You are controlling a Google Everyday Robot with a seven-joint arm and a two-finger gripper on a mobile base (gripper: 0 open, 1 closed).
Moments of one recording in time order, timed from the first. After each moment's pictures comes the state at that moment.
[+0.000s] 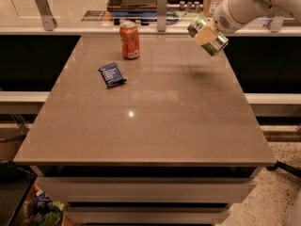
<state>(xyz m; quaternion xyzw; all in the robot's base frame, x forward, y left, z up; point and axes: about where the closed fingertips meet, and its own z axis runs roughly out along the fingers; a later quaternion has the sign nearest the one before) 0.729 -0.180 0.939 -0.38 0.84 0.00 0.38</state>
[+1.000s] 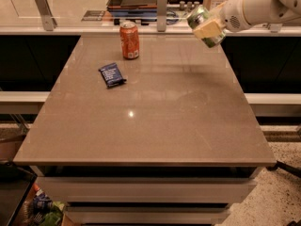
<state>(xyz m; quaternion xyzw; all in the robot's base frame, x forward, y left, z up) 0.735 -0.173 0.967 -0.45 0.75 0.06 0.49</state>
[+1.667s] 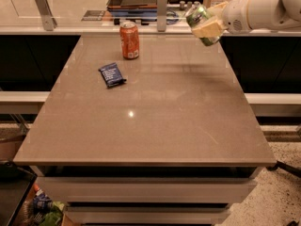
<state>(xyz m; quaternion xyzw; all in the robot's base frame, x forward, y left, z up) 0.742 -0.170 0.968 -0.47 0.70 0.11 0.53</state>
